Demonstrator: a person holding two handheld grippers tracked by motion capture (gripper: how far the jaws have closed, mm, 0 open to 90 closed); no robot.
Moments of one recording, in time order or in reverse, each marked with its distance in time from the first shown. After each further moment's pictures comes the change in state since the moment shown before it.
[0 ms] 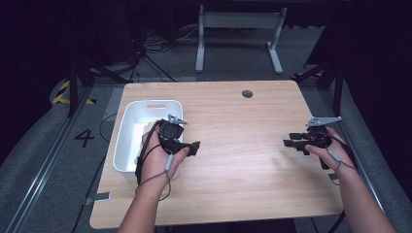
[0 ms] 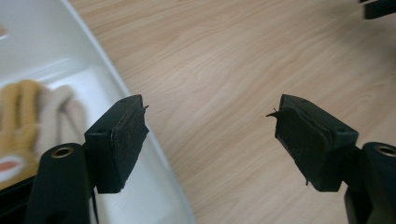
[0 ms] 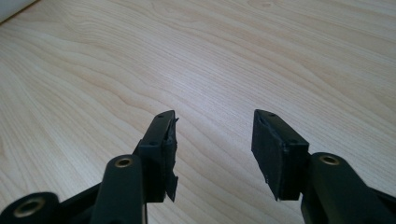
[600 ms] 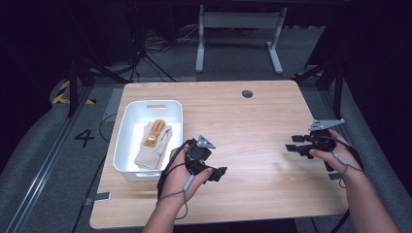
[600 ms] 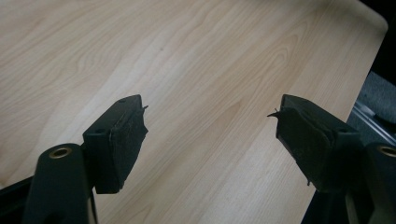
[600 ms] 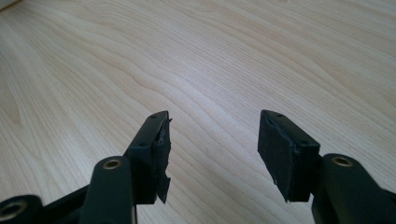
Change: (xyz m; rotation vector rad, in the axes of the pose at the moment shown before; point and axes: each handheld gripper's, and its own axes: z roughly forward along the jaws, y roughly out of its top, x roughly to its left) left arm -0.056 -0.025 0.043 0.064 -0.217 0.164; right arm 0.001 -0.007 -0.009 0.014 0.038 -0.077
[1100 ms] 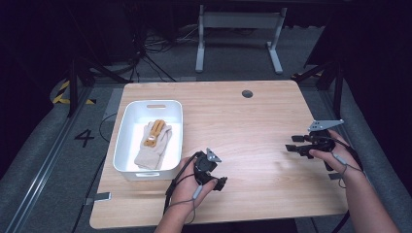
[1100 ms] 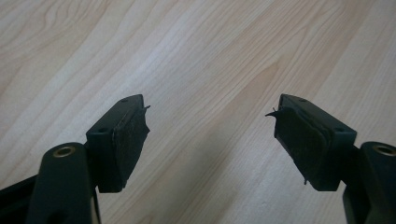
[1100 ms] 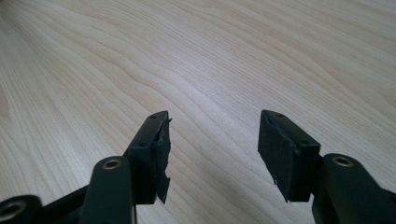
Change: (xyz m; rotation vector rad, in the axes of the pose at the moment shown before) left arm 0.003 -0.033 0.055 0.072 0.071 0.043; right arm -0.004 -0.003 0.004 0.002 0.001 -0.018
